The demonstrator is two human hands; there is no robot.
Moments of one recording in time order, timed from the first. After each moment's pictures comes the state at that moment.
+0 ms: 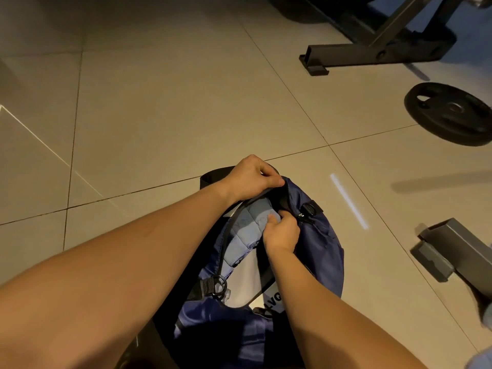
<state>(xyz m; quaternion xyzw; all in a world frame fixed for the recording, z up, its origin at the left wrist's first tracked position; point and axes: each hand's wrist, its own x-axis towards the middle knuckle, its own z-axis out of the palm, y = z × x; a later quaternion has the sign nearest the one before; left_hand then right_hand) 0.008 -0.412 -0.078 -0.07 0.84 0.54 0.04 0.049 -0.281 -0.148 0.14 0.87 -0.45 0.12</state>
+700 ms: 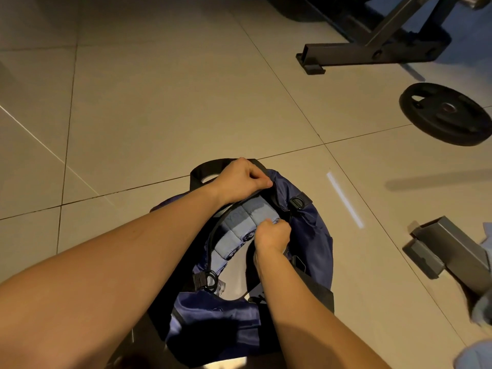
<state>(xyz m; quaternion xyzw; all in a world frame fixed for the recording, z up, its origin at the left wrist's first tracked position) 0.016 -0.419 -0.087 -0.08 0.86 0.51 0.05 0.058 -0.293 -0.156 0.29 0.79 -0.52 0.14</state>
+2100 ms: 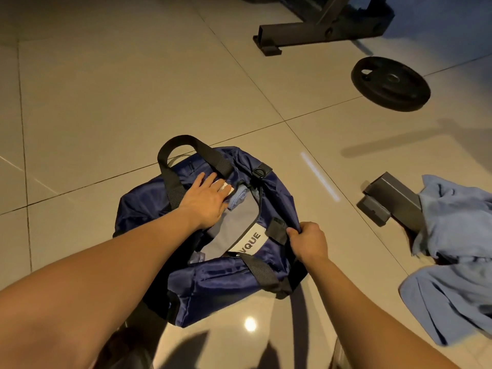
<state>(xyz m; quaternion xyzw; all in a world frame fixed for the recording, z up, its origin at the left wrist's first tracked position) 0.083 -0.390 -0.153 0.10 0.99 -0.02 0.11 0.095 -0.113 -0.136 0.13 0.93 -0.30 0.18</state>
